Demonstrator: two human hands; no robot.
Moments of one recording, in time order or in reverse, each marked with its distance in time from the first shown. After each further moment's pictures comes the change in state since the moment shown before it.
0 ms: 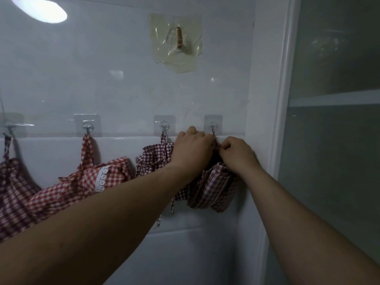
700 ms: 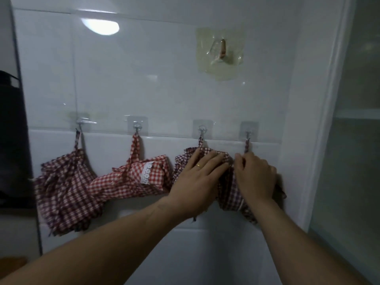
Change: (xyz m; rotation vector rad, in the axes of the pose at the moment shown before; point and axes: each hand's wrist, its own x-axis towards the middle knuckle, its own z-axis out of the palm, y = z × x) left_hand -0.109 -0.045 -0.028 0.040 -0.050 0.187; right_hand -0.043 -0.013 0.060 -0.248 0.331 -0.166
